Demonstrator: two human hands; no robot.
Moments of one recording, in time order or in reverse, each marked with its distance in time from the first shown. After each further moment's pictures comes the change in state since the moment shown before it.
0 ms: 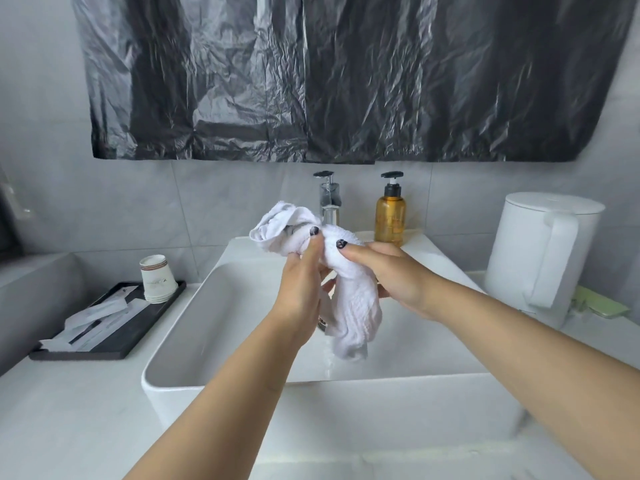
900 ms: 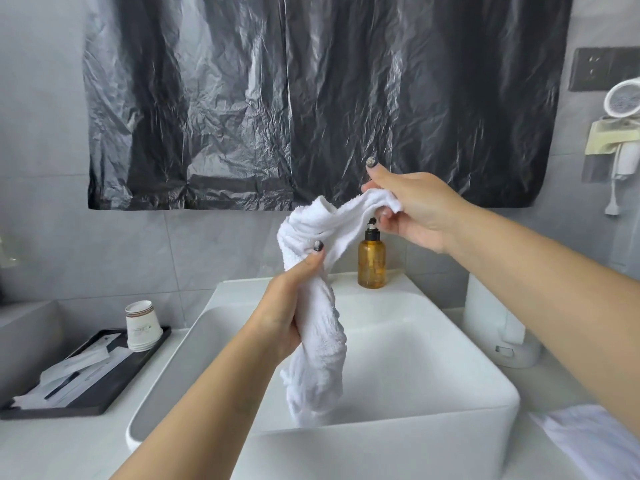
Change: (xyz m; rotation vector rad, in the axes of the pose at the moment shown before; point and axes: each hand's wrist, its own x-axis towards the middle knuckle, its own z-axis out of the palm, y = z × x) left_hand -0.004 0.049 0.018 0.080 -0.273 -0.216; right_hand -0.016 -0.129 -0.061 0.303 0.297 -0.149
